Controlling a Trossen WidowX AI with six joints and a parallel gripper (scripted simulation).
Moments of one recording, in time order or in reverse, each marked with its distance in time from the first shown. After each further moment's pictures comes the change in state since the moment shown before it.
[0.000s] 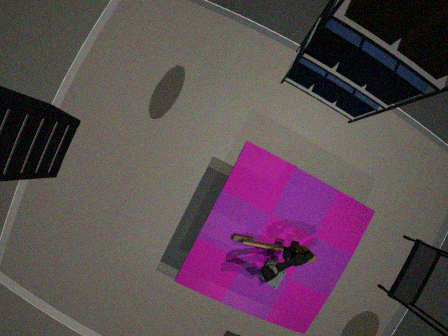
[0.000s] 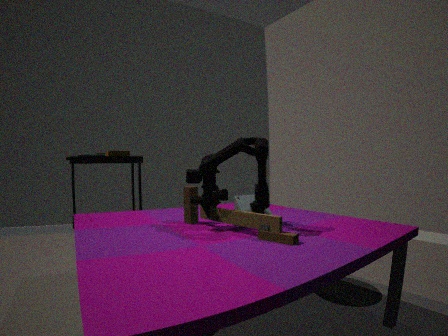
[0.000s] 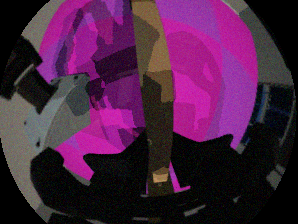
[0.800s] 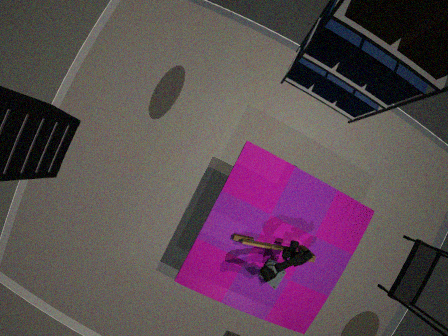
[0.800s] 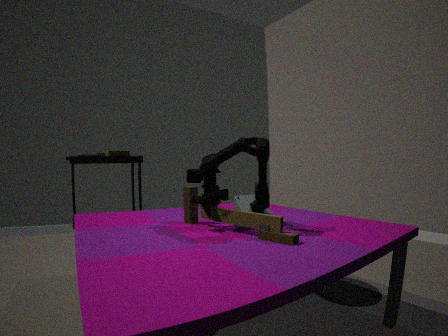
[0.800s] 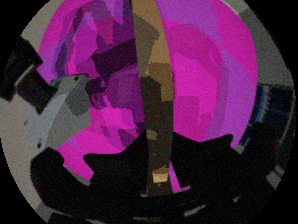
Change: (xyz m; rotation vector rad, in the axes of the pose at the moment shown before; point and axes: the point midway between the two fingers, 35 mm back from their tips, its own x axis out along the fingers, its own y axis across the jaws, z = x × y) arm -0.002 -0.001 0.003 -0.006 0.005 -0.004
